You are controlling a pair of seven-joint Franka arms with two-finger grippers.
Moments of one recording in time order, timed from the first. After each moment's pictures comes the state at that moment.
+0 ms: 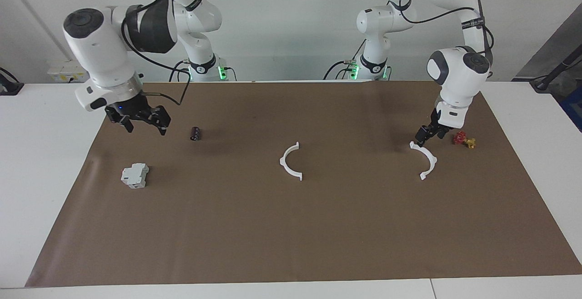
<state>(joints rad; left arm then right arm) 0.10 -0.03 -0.03 -2.35 0.01 2.42 -0.32 -0.03 0.01 -0.03 -1.80 -0.05 1.83 0.04</state>
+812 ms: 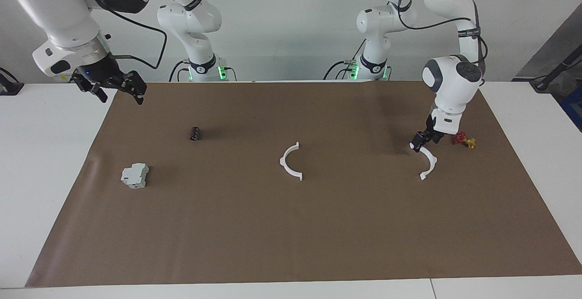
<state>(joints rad) 0.10 0.03 -0.04 -2.38 0.01 2.52 -0.29 -0.06 0.02 -0.02 -1.58 -0.05 1.51 -0.01</state>
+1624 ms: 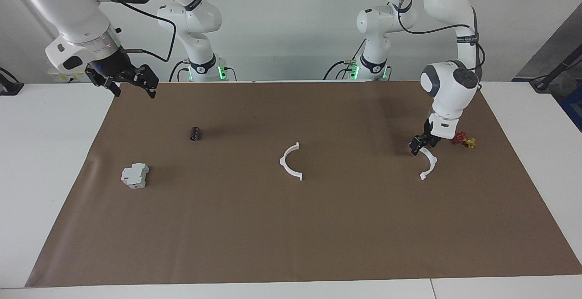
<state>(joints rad) 0.10 0.08 -0.04 -2.38 0.01 2.56 -0.28 -0.03 0.02 -0.01 -1.54 0.00 1.46 0.05</state>
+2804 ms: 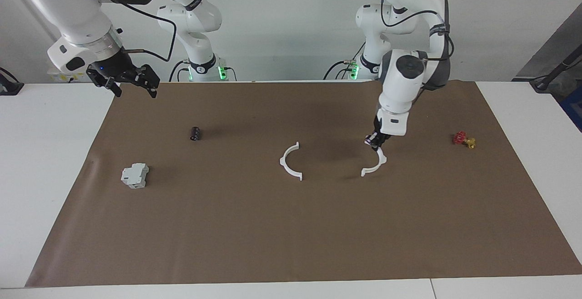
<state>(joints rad) -0.34 0.07 -0.06 -2.14 0.04 2.27 -0.97 0.01 0.02 -0.04 -1.55 0.00 1.46 0.03</state>
